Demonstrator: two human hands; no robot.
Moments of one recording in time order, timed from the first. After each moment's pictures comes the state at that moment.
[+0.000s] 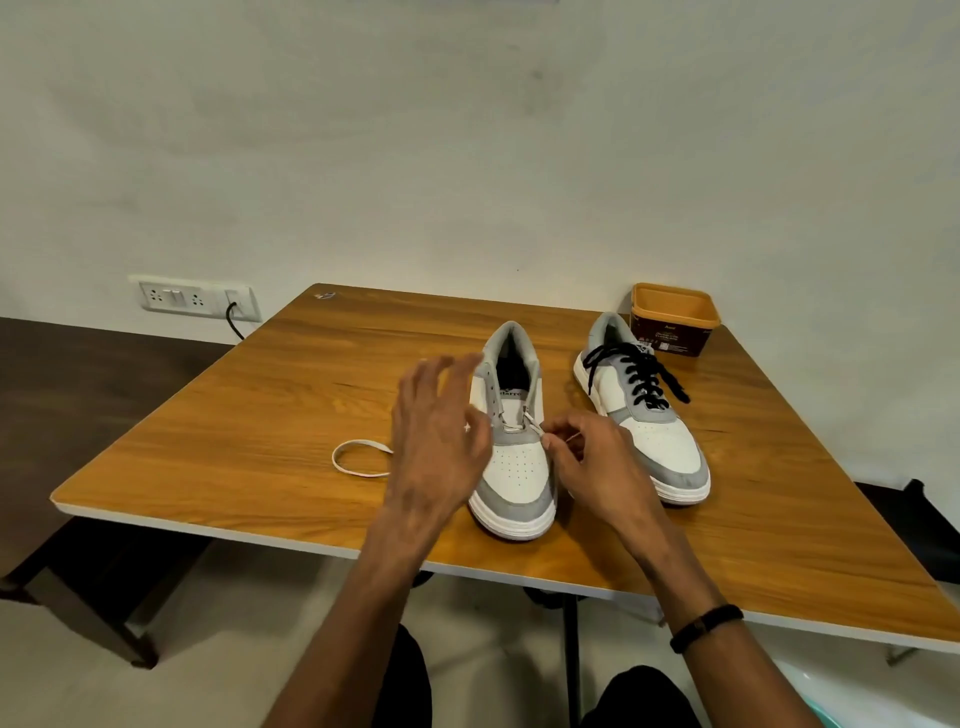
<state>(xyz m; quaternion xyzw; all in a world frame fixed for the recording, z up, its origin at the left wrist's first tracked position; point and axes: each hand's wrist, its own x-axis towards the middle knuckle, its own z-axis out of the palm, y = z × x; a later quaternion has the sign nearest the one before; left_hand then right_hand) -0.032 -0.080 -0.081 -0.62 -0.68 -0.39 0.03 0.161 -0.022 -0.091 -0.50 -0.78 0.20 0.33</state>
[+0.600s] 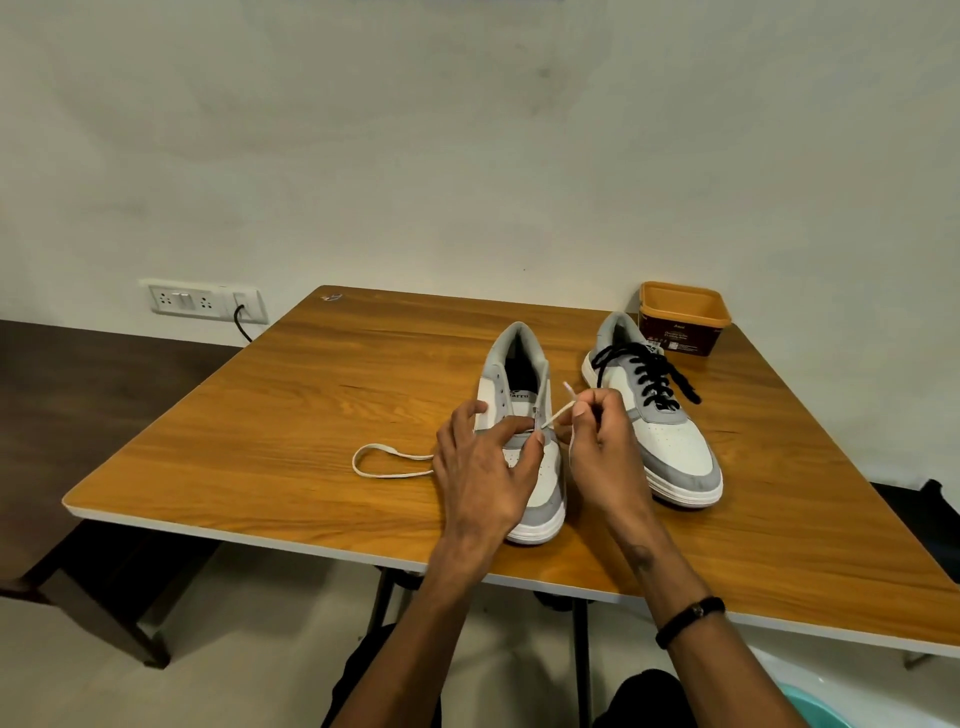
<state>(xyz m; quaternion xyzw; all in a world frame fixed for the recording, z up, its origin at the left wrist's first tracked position) 0.009 -0.061 -0.130 -0.55 -0.72 -0.43 -0.05 0.142 -0.017 -0.099 -0.49 -0.66 0.31 0.48</state>
